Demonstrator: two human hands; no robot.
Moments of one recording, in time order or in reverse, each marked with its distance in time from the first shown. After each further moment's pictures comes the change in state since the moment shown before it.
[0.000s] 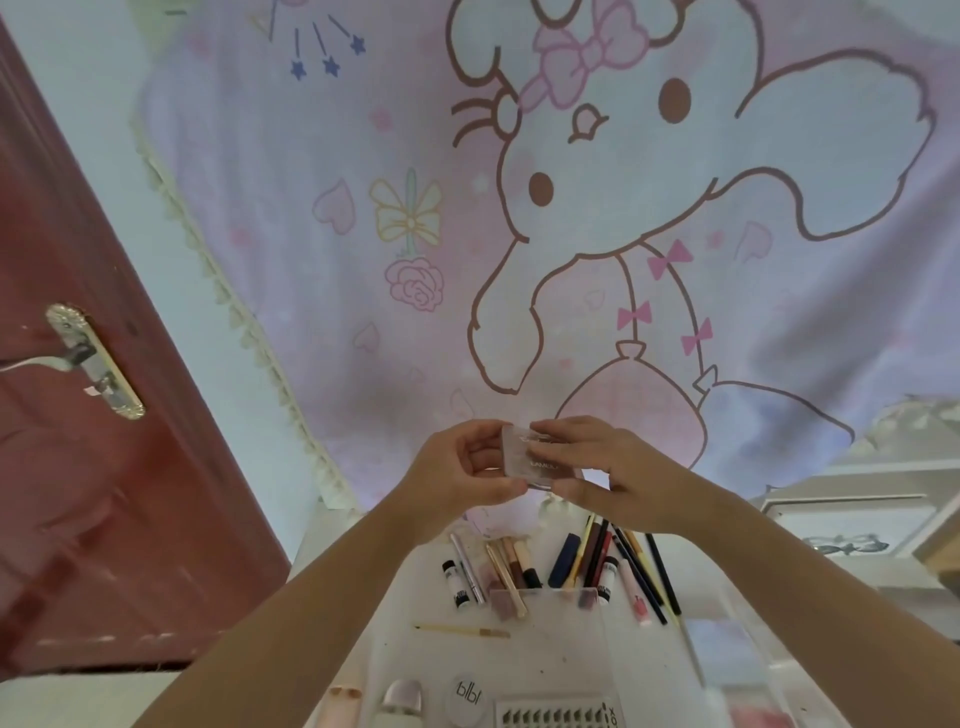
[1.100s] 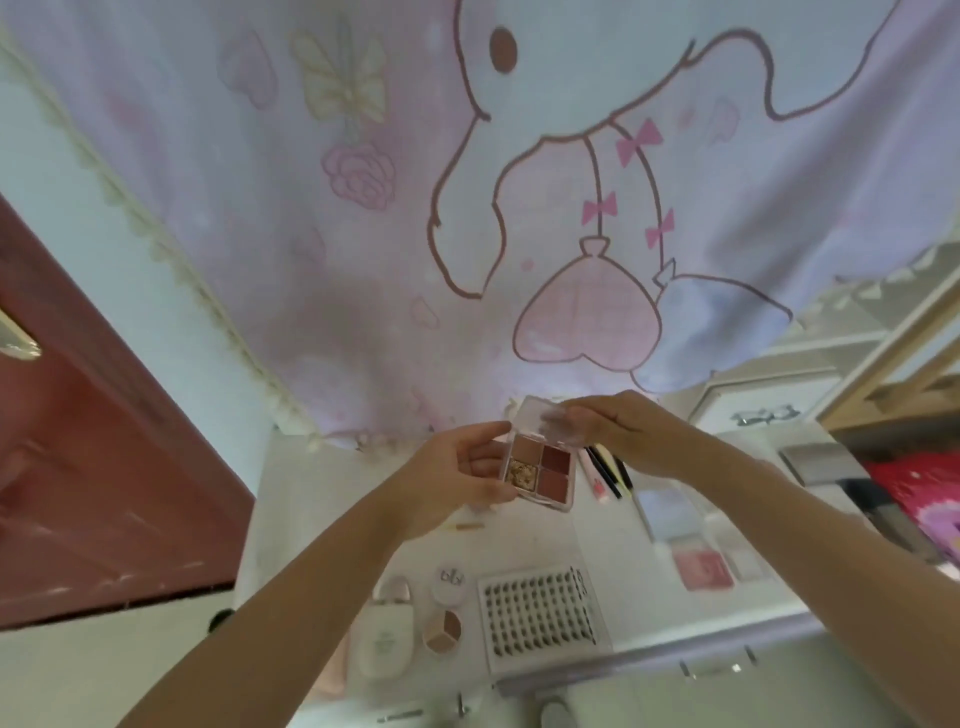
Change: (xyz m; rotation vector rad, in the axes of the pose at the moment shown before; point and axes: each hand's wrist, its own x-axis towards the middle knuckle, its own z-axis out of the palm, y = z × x) left_hand -0.040 -0.050 0.013 -0.148 -0.231 -0.353; right_hand -0.044 0.003 0.043 0.413 -0.007 0.569
